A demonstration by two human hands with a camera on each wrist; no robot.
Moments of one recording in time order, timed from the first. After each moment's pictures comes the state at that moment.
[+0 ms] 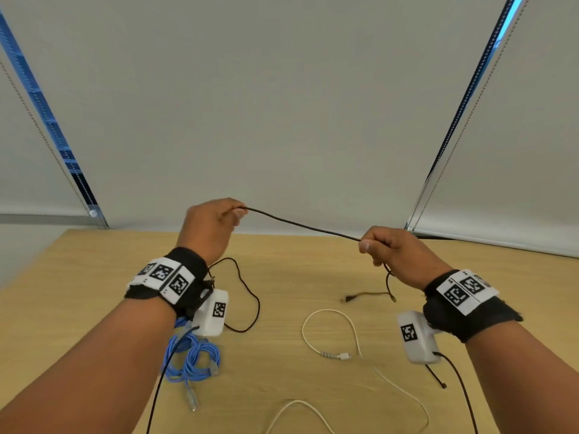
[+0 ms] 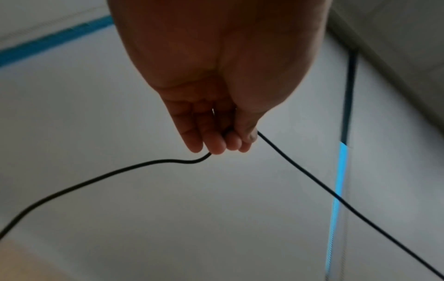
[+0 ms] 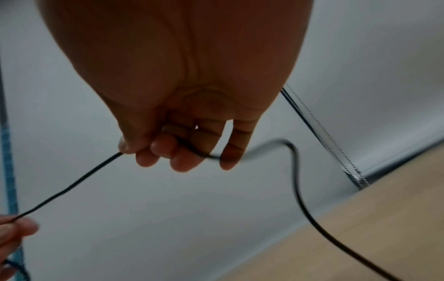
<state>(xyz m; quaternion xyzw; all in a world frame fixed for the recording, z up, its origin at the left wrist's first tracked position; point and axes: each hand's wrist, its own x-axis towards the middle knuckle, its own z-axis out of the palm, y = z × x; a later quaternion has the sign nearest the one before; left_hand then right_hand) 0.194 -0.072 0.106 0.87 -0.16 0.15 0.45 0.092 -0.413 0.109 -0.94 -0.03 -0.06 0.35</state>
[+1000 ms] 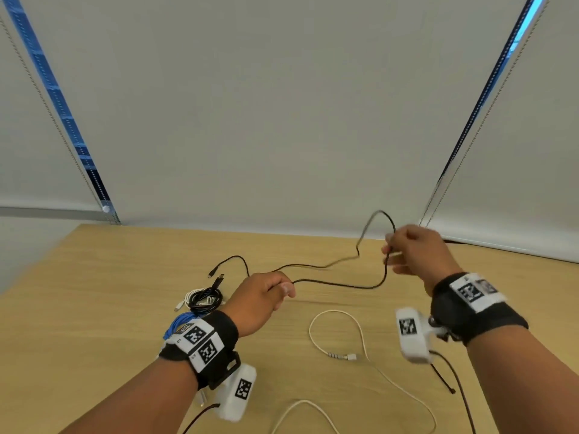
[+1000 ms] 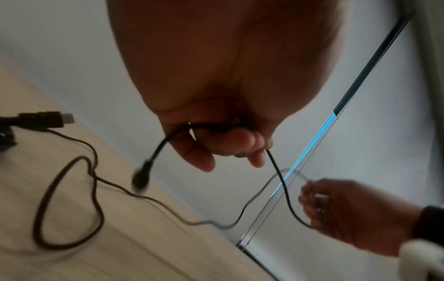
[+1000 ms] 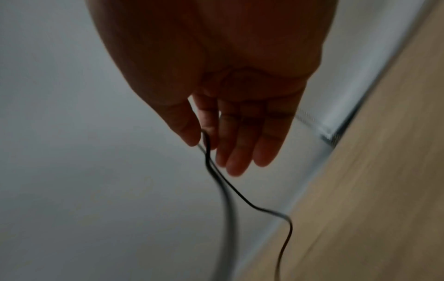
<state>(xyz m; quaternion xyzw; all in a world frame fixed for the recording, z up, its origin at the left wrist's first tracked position) 0.127 -0.102 0.028 0.84 -0.21 -0.12 0.49 0.096 -0.407 0.105 -0.81 0.21 -0.11 0.54</state>
